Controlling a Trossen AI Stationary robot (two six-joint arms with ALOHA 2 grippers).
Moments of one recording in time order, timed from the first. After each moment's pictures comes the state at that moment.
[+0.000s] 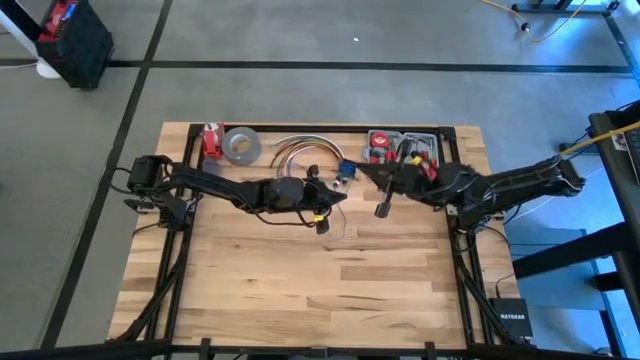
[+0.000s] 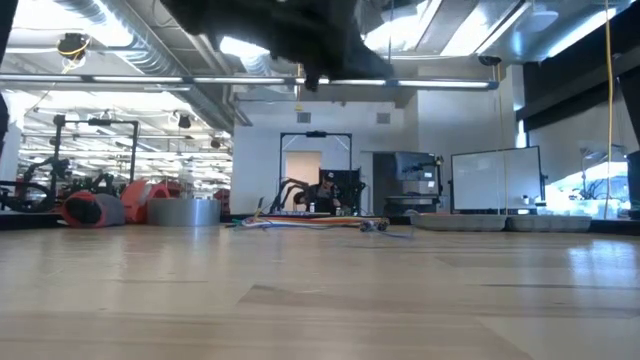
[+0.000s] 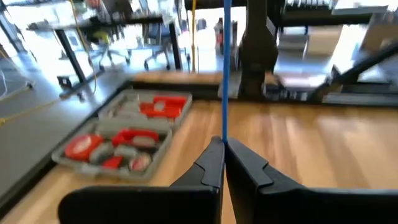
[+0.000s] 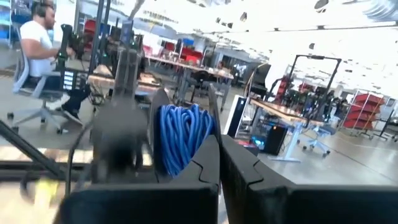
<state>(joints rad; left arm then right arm) -0.02 1.71 1.04 0.41 -0.26 0.01 0.18 1.05 0.86 0.38 0.48 -0.32</state>
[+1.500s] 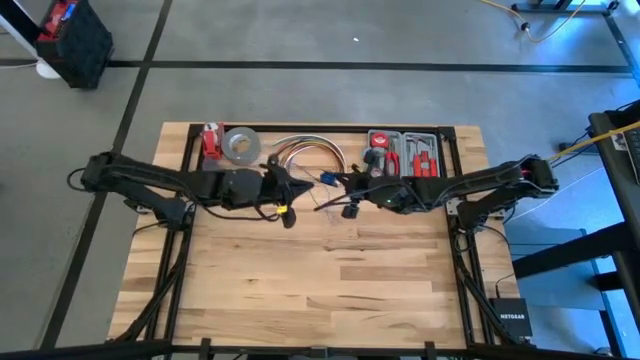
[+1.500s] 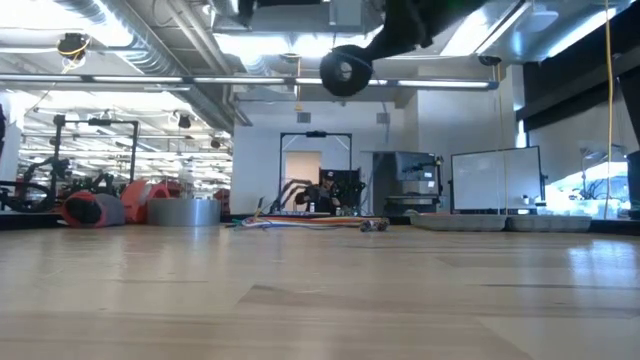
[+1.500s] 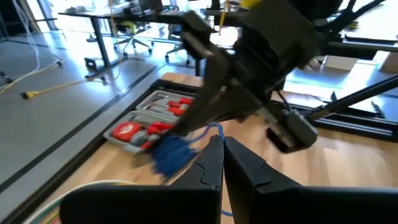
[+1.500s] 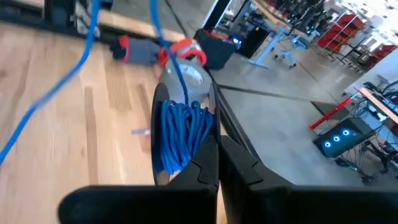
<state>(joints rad) -0.12 1.28 1.04 0.00 -0.46 -0.13 0.10 1.38 0.95 0.05 0.62 -0.24</state>
